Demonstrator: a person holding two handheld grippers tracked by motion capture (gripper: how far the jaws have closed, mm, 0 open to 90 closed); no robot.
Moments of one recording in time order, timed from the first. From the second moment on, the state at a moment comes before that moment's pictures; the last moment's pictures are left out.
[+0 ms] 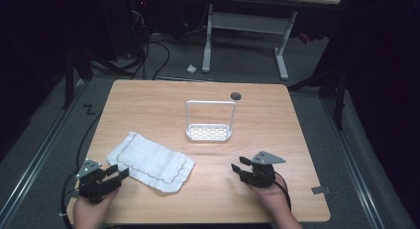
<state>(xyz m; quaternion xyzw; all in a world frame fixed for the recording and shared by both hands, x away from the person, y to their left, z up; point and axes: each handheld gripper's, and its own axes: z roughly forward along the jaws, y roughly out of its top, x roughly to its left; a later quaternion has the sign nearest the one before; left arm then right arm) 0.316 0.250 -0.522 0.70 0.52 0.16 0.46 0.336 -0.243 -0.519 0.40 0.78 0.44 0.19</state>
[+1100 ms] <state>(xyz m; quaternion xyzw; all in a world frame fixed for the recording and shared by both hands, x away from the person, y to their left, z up) 0.348 0.144 -0.537 0.76 0.49 0.14 0.40 0.337 -0.242 -0.528 0.41 0.79 0.42 0.18</state>
